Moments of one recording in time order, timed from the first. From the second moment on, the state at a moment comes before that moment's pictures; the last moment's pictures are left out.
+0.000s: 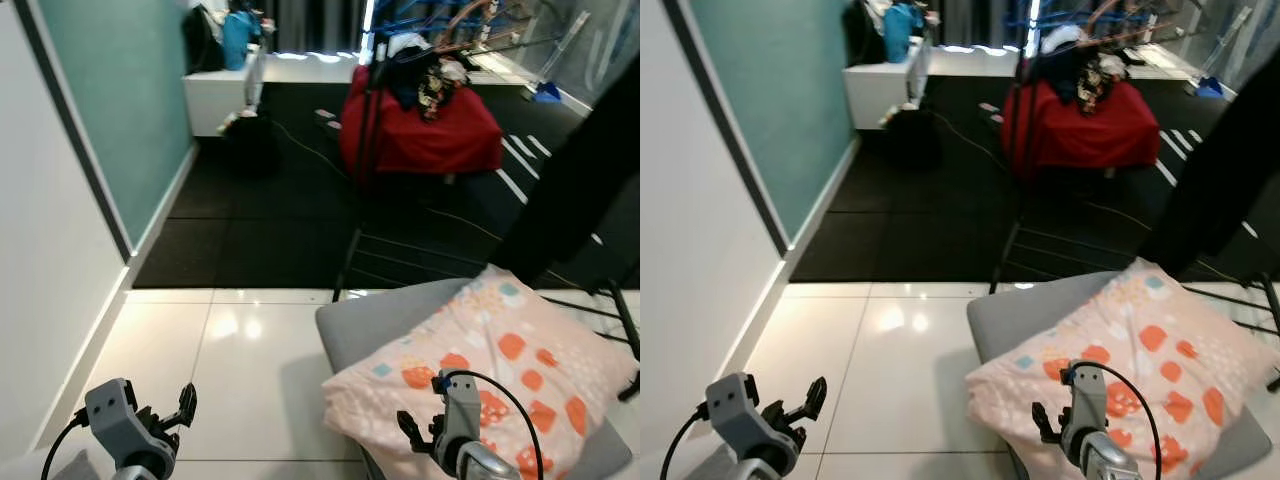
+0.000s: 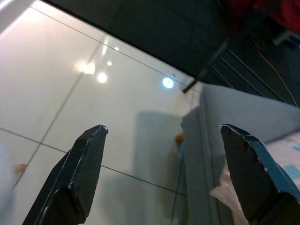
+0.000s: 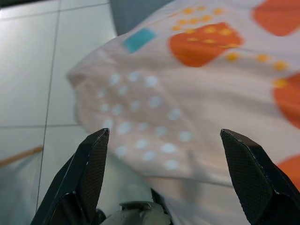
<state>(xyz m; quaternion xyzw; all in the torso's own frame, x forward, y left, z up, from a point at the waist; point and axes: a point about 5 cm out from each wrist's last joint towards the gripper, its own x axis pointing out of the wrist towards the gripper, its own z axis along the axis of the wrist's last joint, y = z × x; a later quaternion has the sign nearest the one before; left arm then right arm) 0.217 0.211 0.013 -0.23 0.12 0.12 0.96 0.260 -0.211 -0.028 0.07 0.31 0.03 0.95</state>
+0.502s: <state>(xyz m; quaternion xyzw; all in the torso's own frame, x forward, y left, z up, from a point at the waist) 0.199 0.215 0.007 -0.21 0.15 0.16 0.95 0.291 -0.248 0.017 0.03 0.24 0.03 0.97</state>
